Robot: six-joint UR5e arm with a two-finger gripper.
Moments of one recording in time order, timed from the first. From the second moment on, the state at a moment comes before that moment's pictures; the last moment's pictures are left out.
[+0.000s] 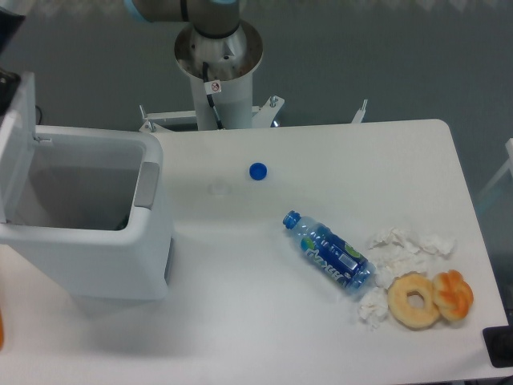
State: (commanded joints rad) arm 2.06 -1.57 -1.60 -0.89 0.87 0.12
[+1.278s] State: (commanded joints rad) arm 2.18 -1.59 -1.65 -0.89 0.87 0.23
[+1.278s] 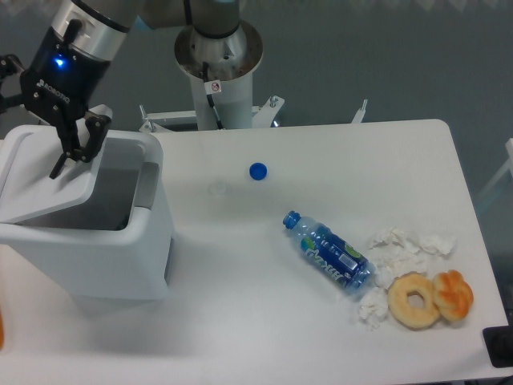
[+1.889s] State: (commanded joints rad) arm 2.21 -1.59 -1.66 -0.90 0.88 0.29
